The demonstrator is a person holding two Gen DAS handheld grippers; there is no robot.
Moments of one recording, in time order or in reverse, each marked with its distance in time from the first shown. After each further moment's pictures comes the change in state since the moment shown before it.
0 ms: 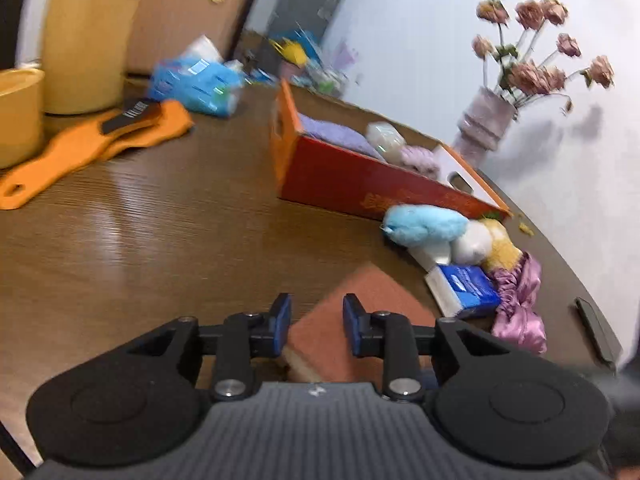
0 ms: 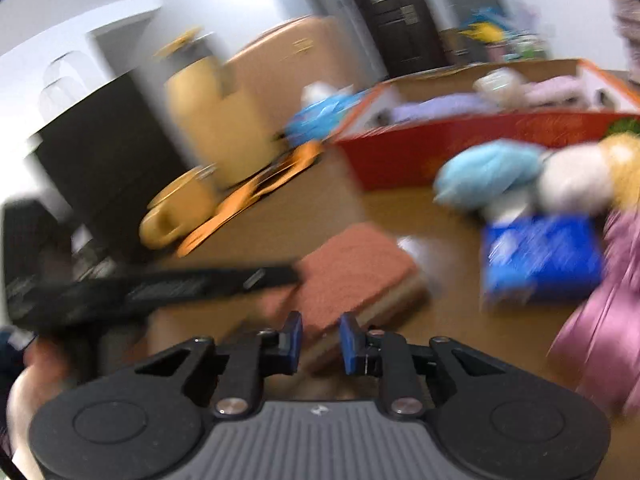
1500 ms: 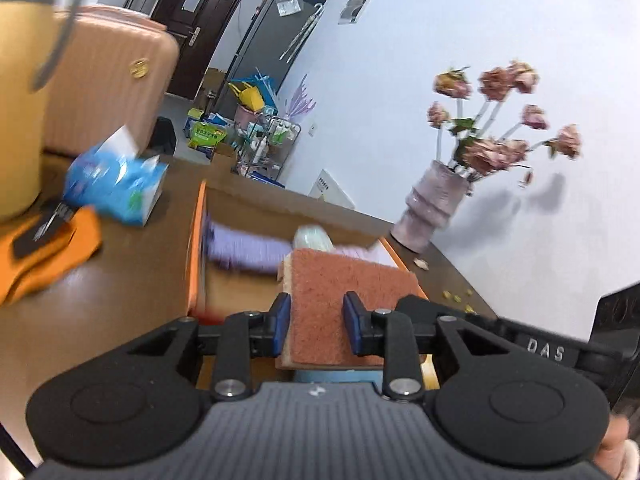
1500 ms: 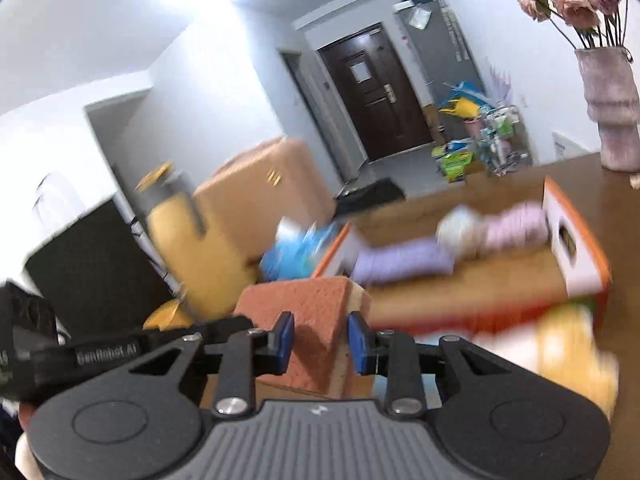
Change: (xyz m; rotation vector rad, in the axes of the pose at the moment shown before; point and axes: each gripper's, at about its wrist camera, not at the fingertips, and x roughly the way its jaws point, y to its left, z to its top) left arm 0.043 -0.056 0.130 0.003 -0.093 -0.154; right arm -0.043 -0.051 0.129 0.049 -0.289 -0.090
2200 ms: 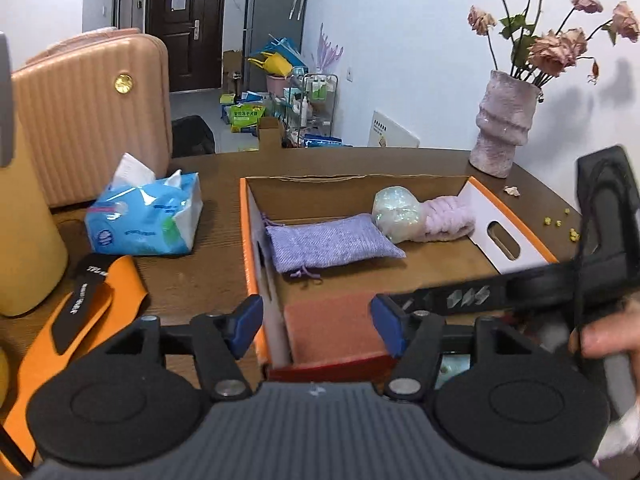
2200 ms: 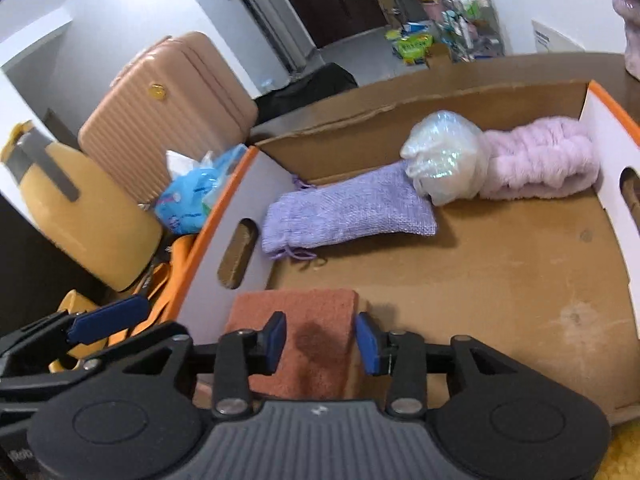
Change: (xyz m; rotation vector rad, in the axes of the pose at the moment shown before) left arm 0.062 0.000 0.014 0.276 0.156 0.249; right arm 0.159 -0.063 0.023 0.108 0.365 -0.106
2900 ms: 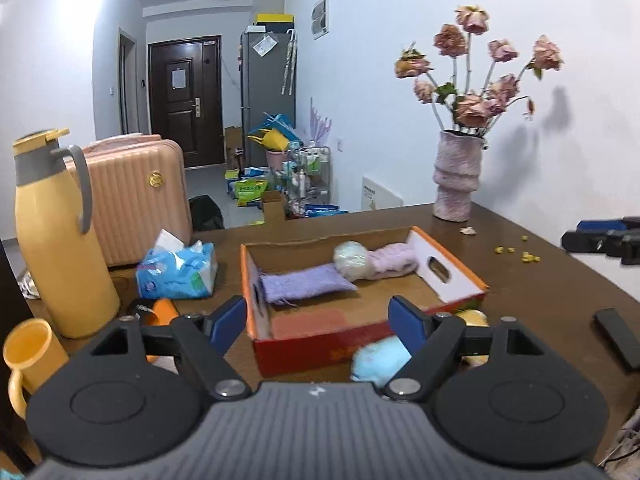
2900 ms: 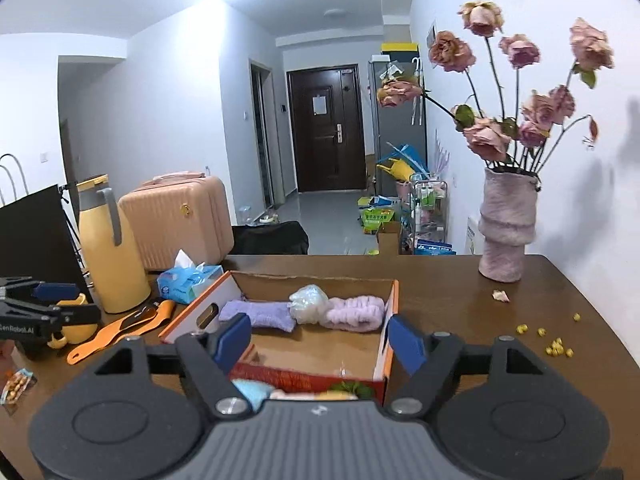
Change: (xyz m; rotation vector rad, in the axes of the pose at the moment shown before) left arm -0.156 -0.062 -0.044 0.079 -0.227 0.024; right arm -0.289 -0.012 -0.090 -0.317 -0.467 -0.217
